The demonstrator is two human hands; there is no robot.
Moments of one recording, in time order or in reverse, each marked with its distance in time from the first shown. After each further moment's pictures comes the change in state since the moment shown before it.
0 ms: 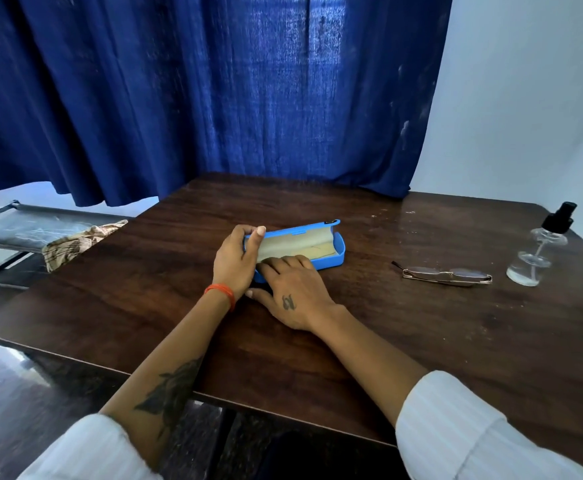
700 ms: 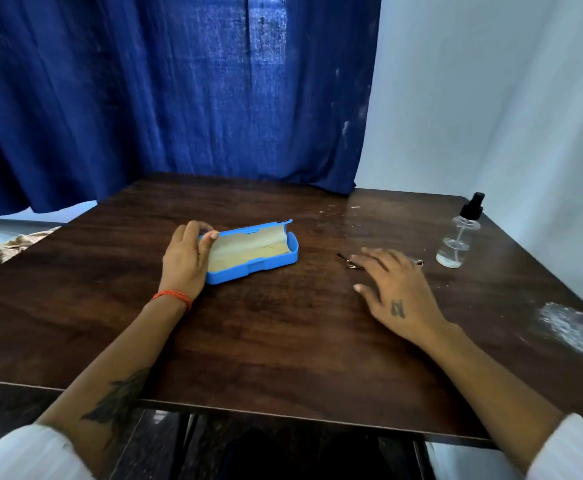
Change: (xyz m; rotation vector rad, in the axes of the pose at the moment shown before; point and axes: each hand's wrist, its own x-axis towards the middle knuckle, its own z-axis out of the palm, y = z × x) left_hand 0.005 -0.009 -0.016 0.246 0.112 0.230; right_hand -0.121 0.109 -0.062 -0.109 0.208 0.272
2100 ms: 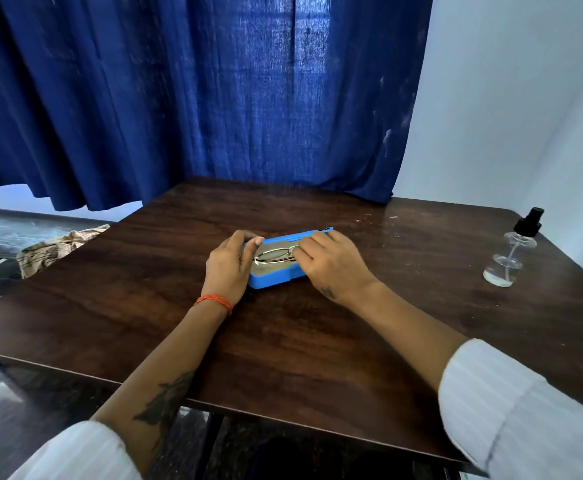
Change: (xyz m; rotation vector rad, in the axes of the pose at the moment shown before) left_hand -0.010 0.022 0.015 -0.097 -0.055 0.028; right_hand 0.078 -0.082 0.016 -0.331 0.273 -0.610
